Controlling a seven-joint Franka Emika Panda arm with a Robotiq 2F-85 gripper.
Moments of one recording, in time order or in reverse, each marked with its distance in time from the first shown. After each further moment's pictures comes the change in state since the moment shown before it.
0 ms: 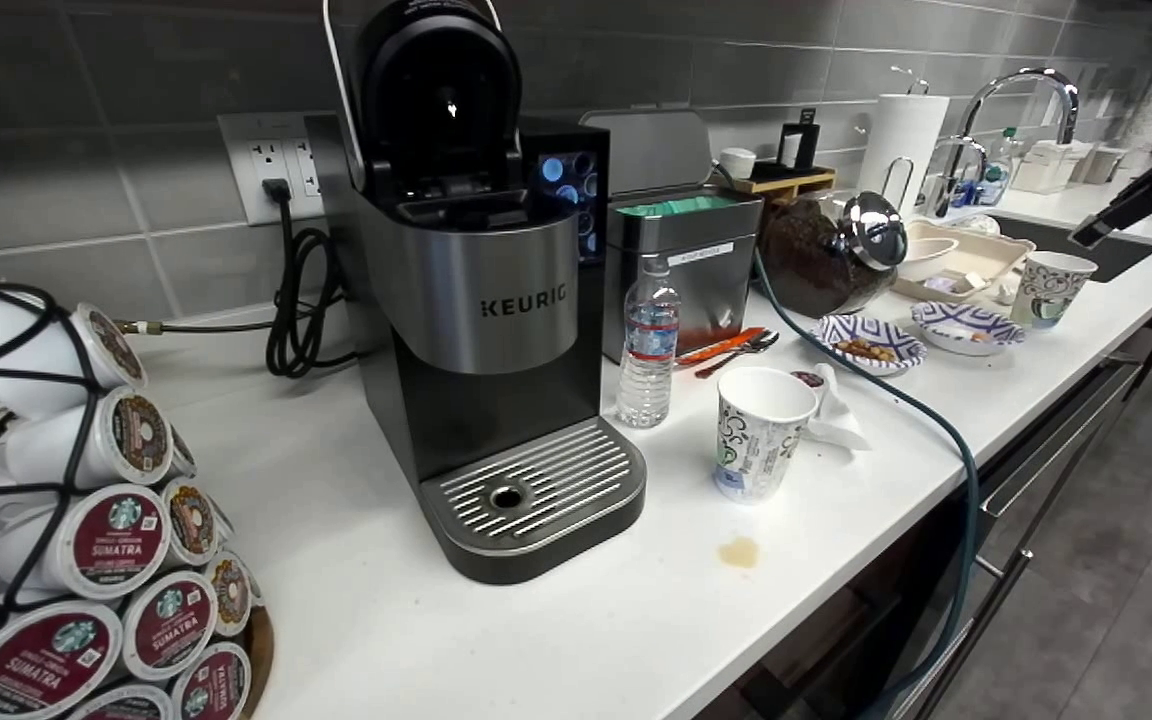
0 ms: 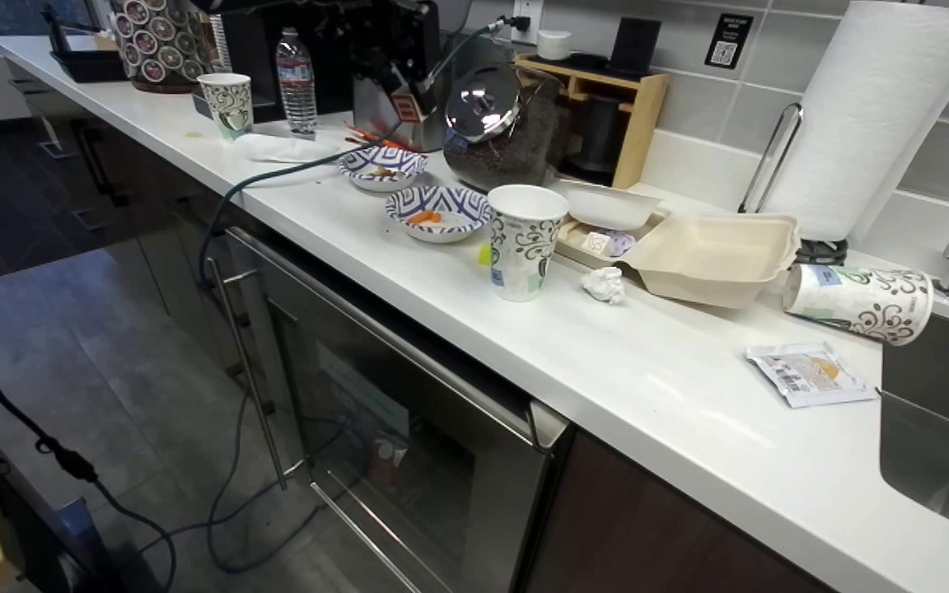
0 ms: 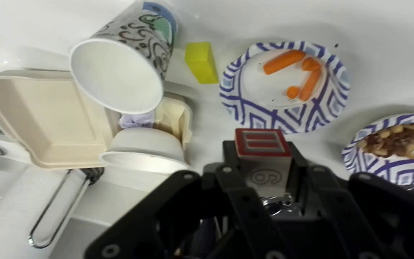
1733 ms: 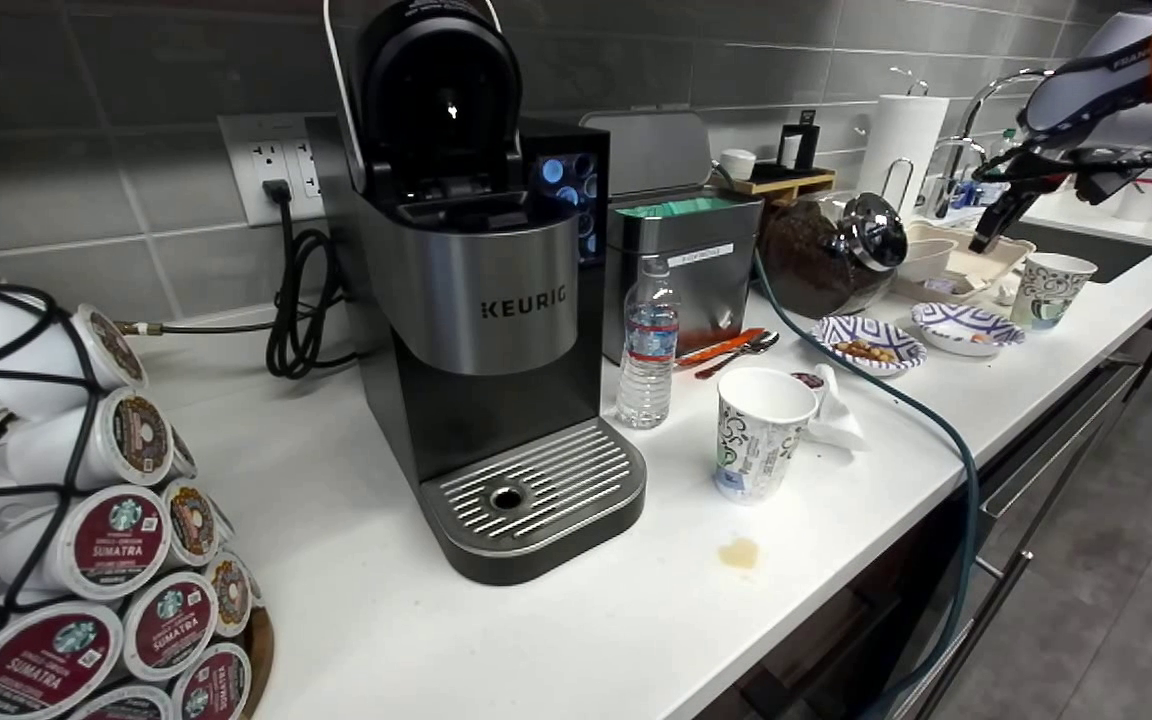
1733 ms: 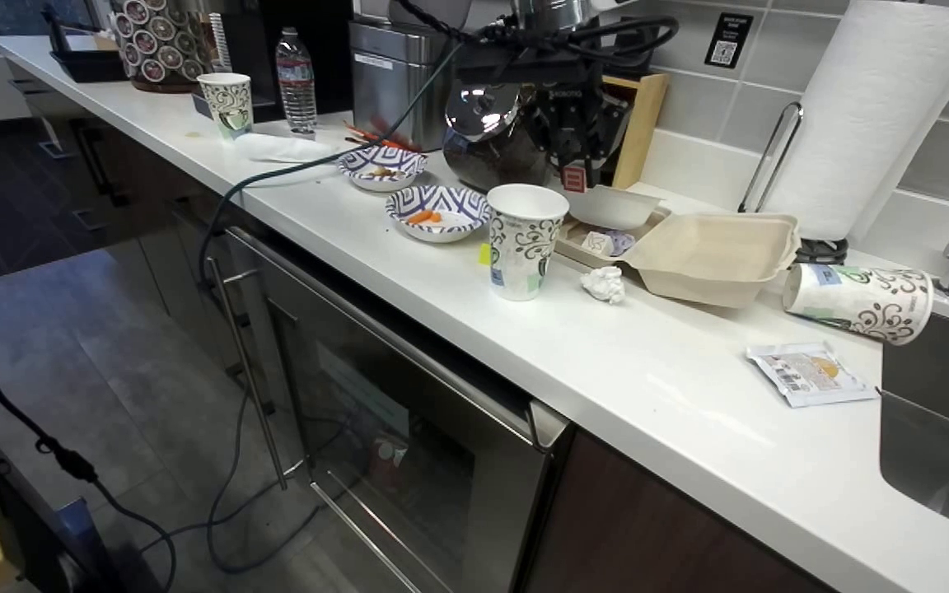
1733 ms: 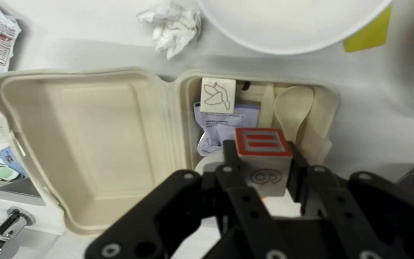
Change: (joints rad) arm -0.190 0.739 0.126 0.956 -0.366 -0.349 0.482
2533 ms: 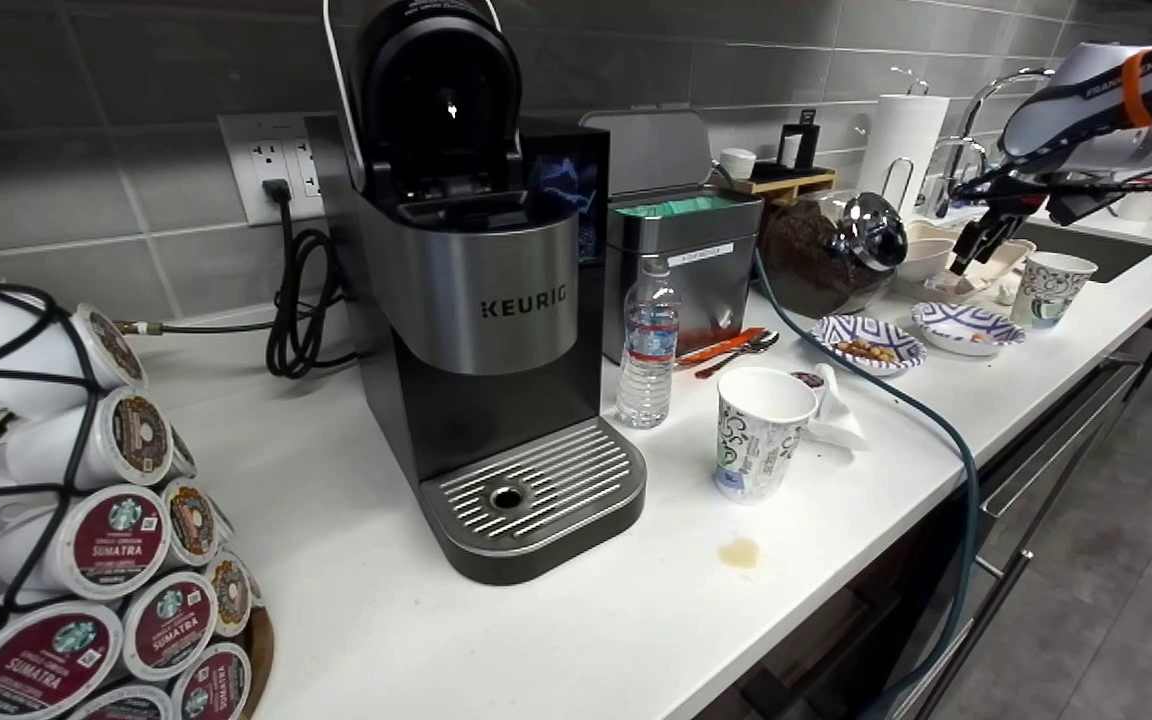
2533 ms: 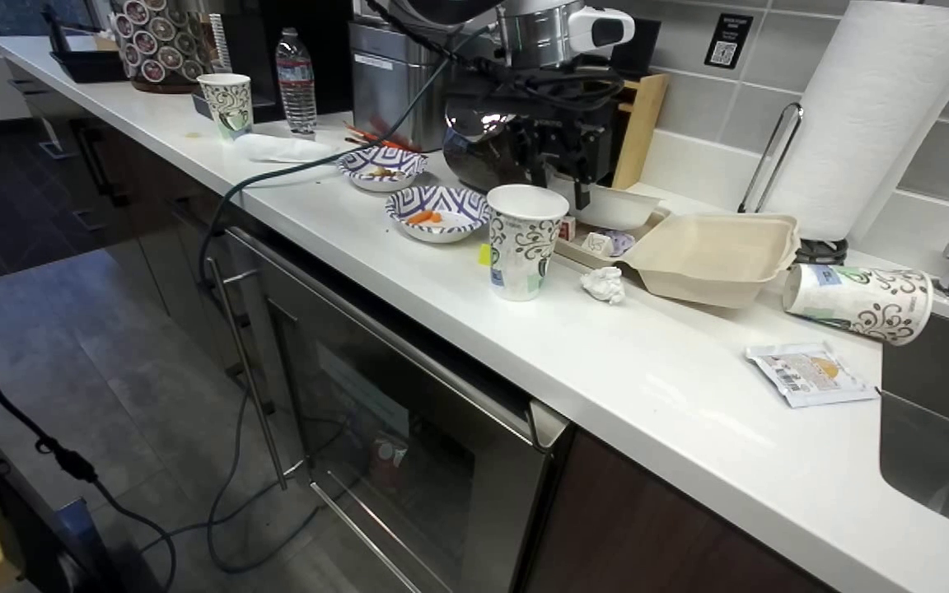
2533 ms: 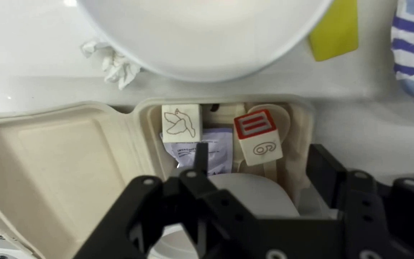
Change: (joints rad) arm 0.017 0.042 0.009 0.004 -0.029 -0.015 0.145
